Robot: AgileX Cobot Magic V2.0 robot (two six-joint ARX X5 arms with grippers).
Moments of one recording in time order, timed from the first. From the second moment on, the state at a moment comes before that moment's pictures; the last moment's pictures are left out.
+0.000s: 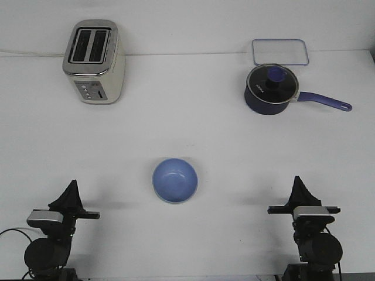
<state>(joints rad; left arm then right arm) -0.03 0.00 0.03 0.17 0.03 -0.02 -0.01 0.00 0.06 0.02 0.00 0.03</state>
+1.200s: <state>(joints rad) -0.03 0.00 0.03 0.17 0.03 -0.02 -0.01 0.00 0.02 0.12 0.00 0.03</state>
